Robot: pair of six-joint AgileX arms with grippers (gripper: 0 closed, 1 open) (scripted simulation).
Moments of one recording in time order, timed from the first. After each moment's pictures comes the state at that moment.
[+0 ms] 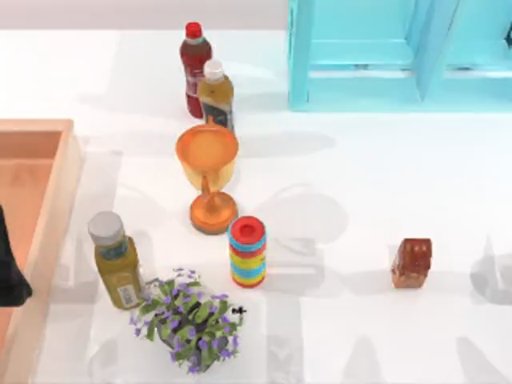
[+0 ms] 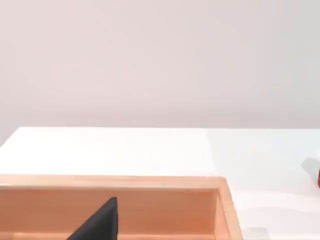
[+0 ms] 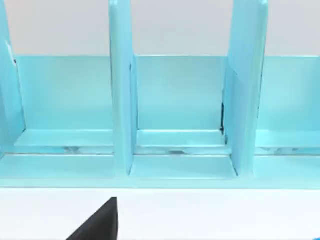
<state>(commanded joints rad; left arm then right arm) 0.00 0.00 0.00 0.00 0.00 0.00 0.00 0.00 0.00 0.00 0.00 0.00</state>
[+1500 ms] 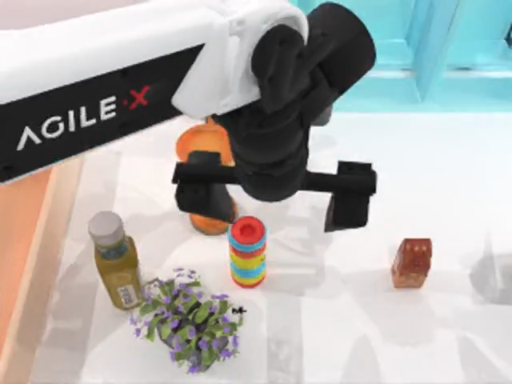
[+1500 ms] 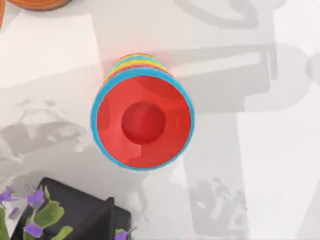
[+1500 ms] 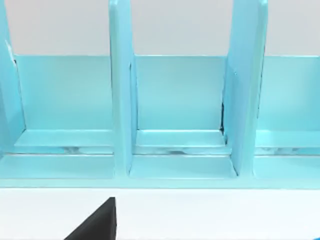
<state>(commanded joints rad) -0.84 1.90 1.65 -1.16 -0.03 -0.65 0.00 0.00 0.00 0.00 0.00 0.00</state>
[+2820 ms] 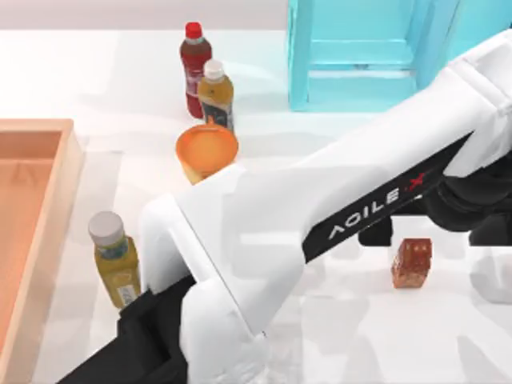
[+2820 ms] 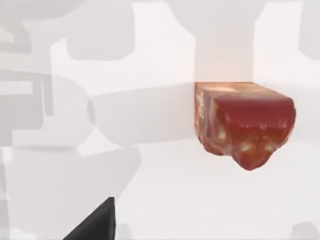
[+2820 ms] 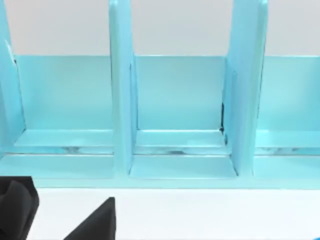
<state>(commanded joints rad) -1.09 2.71 2.90 -1.65 -0.16 -1.05 0.00 0.00 0.00 0.00 0.00 0.00</state>
